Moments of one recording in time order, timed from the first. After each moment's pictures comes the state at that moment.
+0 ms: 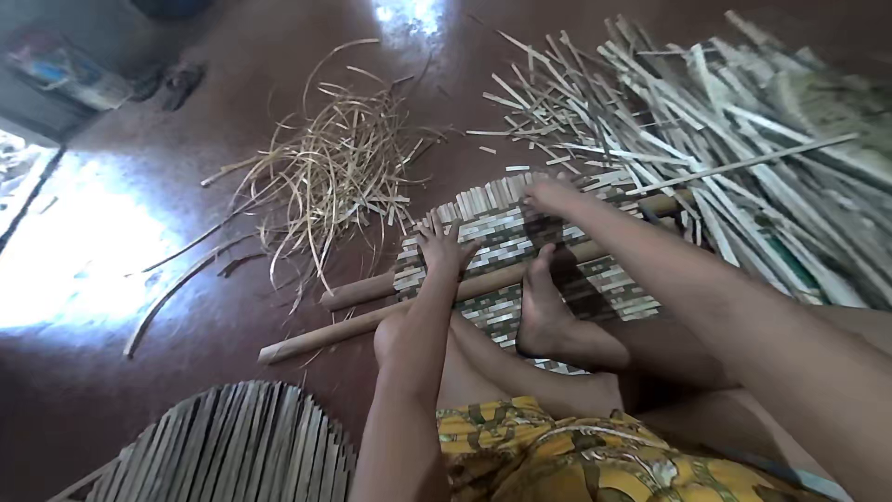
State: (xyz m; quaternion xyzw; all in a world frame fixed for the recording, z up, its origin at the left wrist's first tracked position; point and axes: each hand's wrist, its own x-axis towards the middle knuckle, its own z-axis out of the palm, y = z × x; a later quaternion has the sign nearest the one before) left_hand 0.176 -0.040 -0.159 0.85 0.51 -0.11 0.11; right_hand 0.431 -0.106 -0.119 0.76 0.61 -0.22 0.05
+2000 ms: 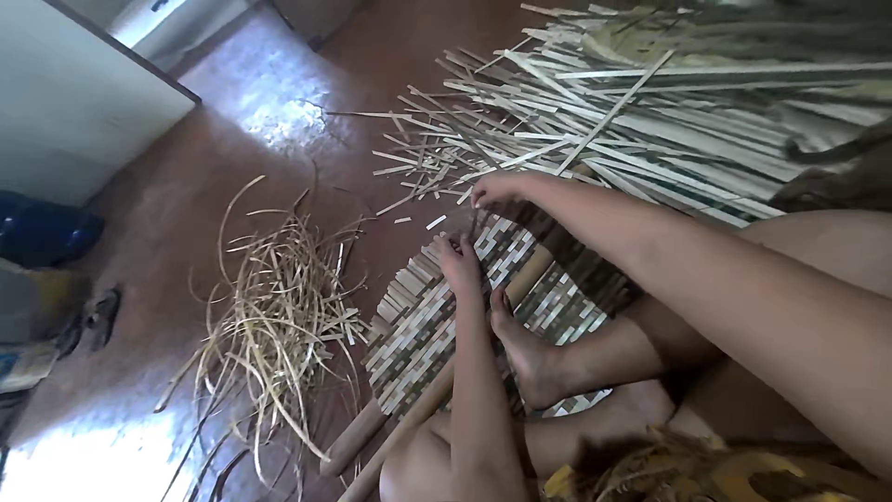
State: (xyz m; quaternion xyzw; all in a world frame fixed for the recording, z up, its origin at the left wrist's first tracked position) left_hand 0.351 -0.092 -0.144 0.80 0.41 0.21 0.38; right_hand 0.563 -0.130 -0.108 0.76 0.54 -0.33 -0.16
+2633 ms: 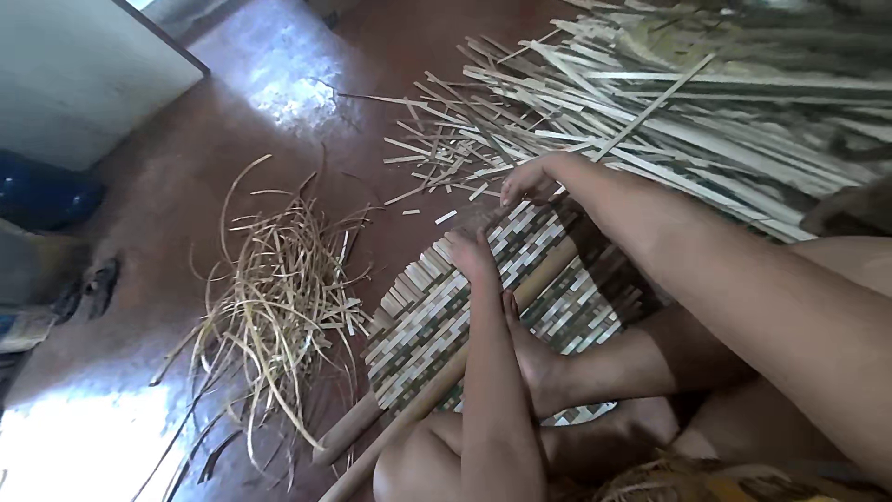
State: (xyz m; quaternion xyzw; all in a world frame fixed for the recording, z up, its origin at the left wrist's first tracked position) left_hand 0.382 -0.086 -0.161 0.78 0.53 0.10 0.32; right_hand 0.593 -0.142 -0.122 0.70 0.36 -0.57 -0.26
